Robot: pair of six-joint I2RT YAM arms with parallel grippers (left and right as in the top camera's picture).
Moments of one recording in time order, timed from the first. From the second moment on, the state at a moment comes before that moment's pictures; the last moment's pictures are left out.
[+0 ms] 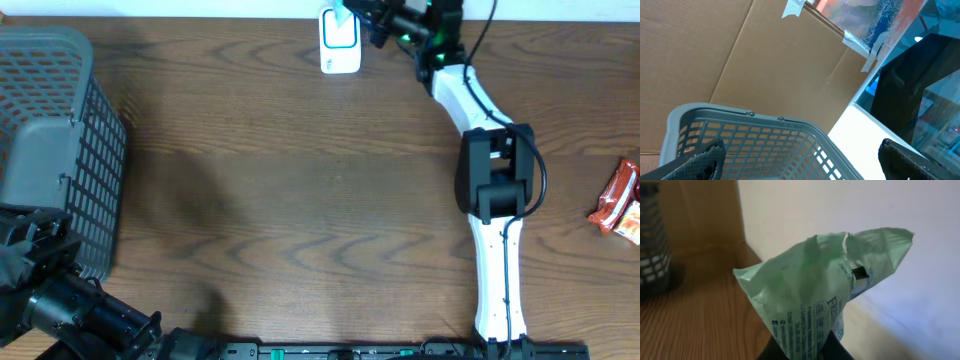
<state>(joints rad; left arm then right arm) -0.33 0.41 0.80 0.24 -1.34 0.06 0.15 2.60 2.14 0.49 -0.95 -0.02</state>
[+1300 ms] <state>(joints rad) -0.33 0.41 0.80 0.24 -1.34 0.06 0.13 2.83 2.14 1.23 -0.84 0.38</state>
